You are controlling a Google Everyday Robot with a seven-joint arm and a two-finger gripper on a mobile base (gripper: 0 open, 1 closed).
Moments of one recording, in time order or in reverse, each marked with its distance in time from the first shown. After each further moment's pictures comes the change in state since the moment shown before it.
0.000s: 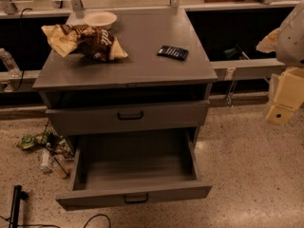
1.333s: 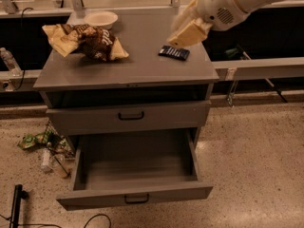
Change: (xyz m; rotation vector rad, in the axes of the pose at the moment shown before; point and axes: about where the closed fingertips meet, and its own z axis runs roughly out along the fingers) arm -0.176 -0.096 0.021 0.104 -0.557 -0.034
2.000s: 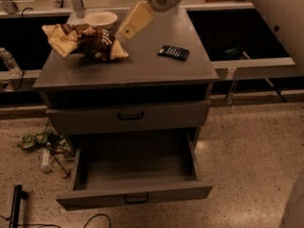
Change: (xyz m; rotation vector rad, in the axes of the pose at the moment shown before) arm -0.091 -0.063 0.106 0.014 -0.146 0.016
